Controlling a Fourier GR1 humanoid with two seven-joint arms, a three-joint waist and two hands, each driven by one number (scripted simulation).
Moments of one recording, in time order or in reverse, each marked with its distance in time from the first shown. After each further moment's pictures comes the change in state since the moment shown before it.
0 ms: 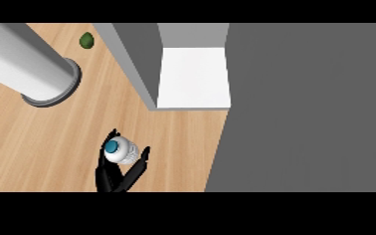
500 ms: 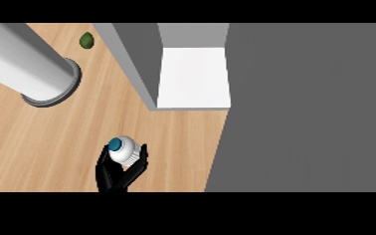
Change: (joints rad) left arm -0.044 0.002 0.010 0.050 0.067 -0.090 -0.058; right arm -0.018 -0.007 0.029 0.000 0.007 -0.029 0.010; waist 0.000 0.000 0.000
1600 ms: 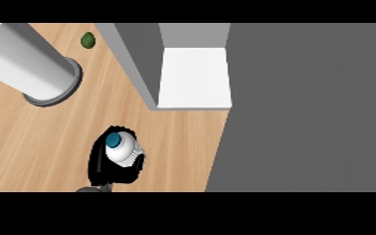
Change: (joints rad) left arm -0.033 0.180 -0.131 -0.217 -0.108 -0.315 0.273; right arm 0.007 -0.048 -0.022 0.001 -0.018 -0.014 -0.032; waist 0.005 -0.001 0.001
